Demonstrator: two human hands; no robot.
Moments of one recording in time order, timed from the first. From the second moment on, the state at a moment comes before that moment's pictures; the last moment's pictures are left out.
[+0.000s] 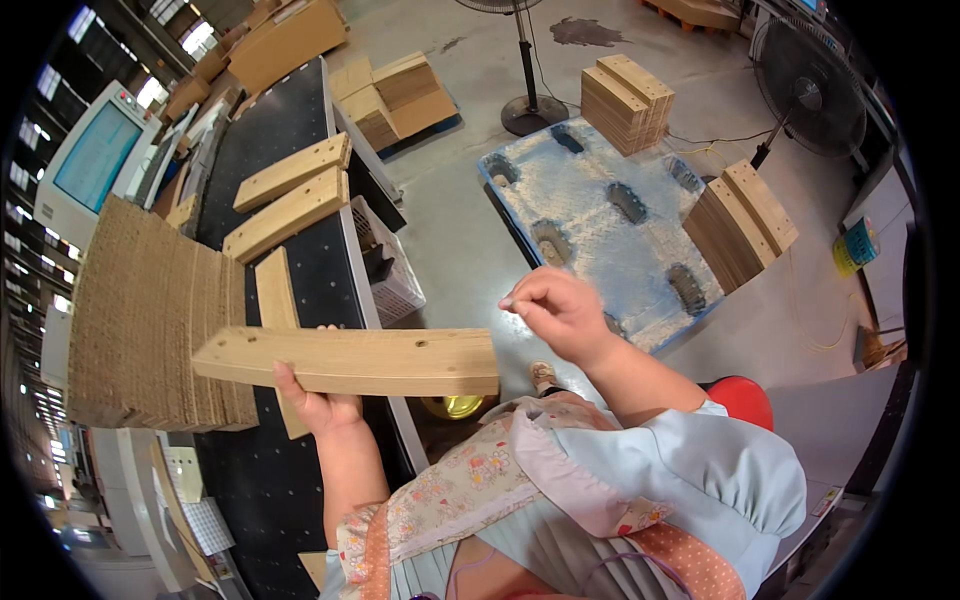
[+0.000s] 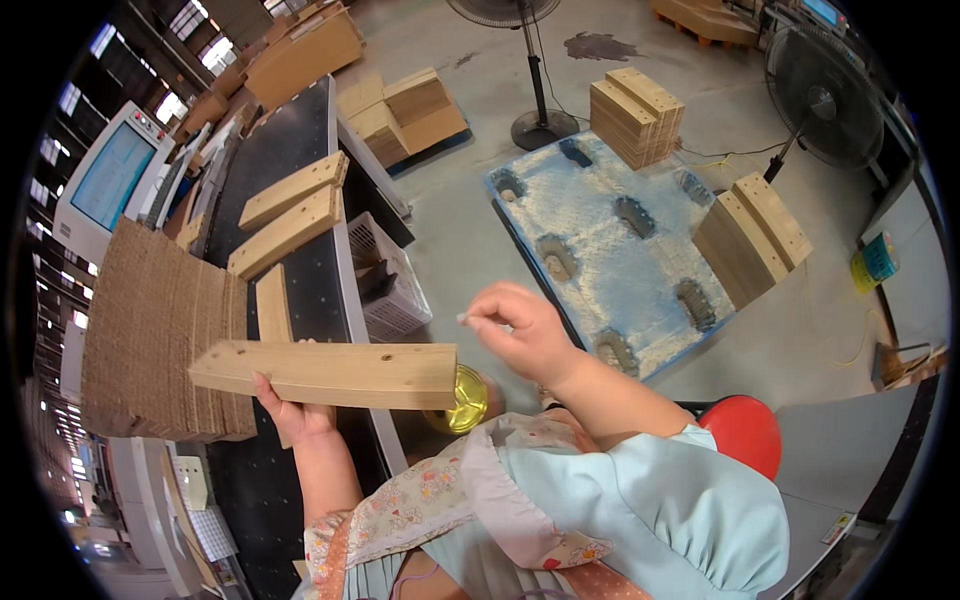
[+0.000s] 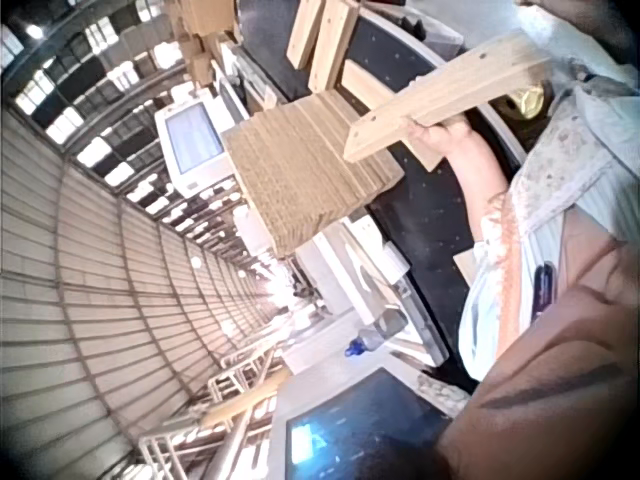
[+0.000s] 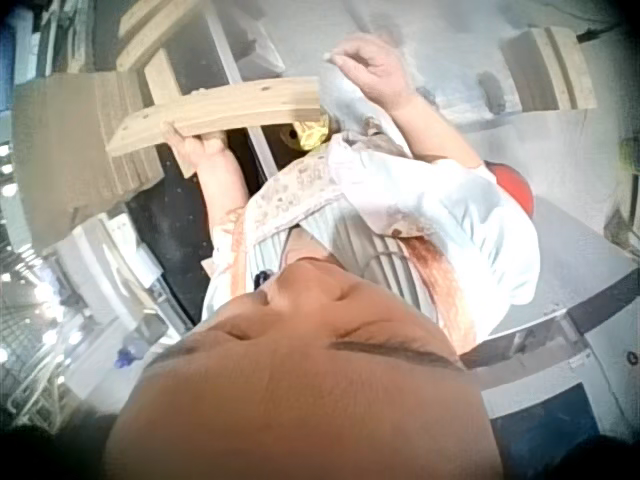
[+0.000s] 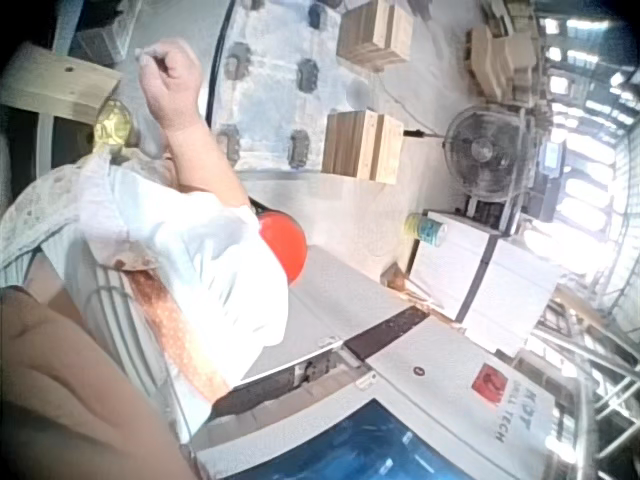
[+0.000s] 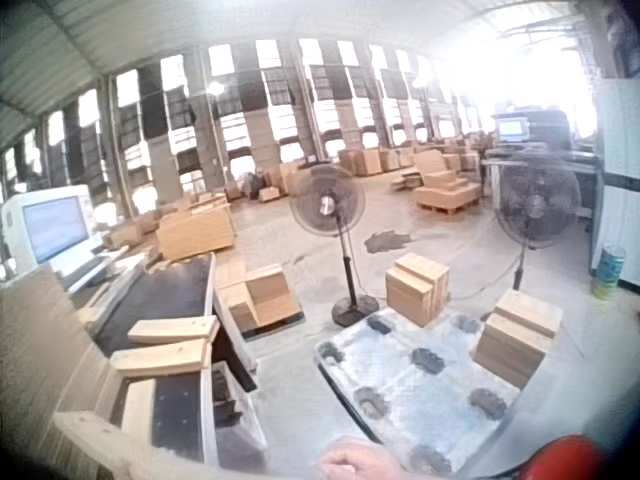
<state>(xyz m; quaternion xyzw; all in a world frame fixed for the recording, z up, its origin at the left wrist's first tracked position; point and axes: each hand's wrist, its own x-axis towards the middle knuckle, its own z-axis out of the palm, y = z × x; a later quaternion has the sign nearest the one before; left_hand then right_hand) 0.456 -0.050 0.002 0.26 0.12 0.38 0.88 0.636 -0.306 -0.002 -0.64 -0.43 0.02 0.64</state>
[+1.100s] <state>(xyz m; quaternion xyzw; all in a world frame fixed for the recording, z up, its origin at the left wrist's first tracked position) 0.429 -0.050 0.036 0.19 0.23 0.39 0.87 0.623 -0.270 0.048 -0.42 -0.67 -0.31 0.52</state>
